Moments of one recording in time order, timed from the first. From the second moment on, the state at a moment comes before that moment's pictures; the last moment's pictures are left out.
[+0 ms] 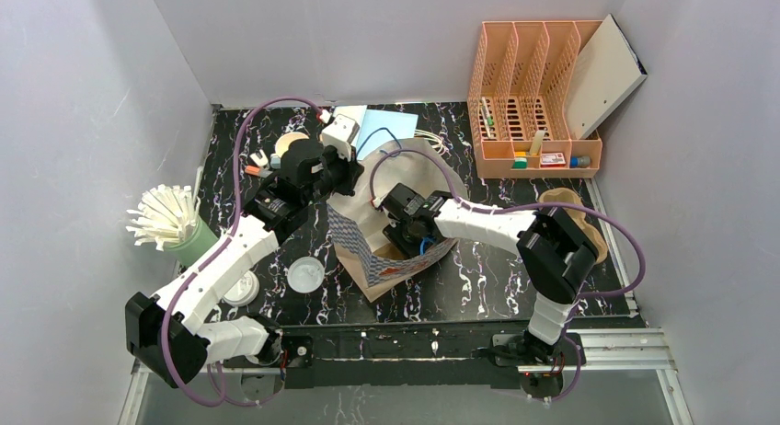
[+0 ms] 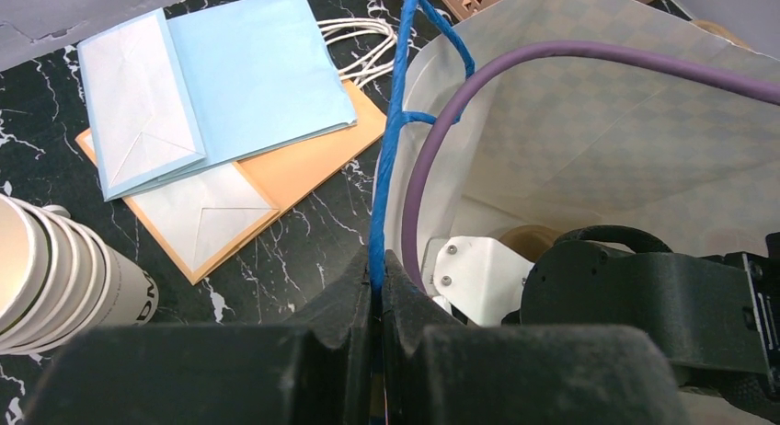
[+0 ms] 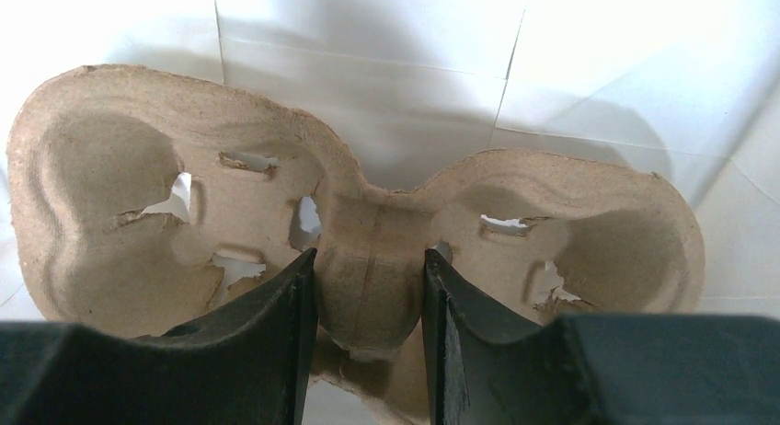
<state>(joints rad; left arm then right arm) -0.57 1.18 1.06 -0.22 0.03 -0.07 0.93 1.77 1.21 -0.68 0.01 0.14</state>
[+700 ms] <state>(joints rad) -0.57 1.17 1.05 -0.21 0.03 -0.08 0.93 1.78 1.18 -0.62 0.03 0.15</state>
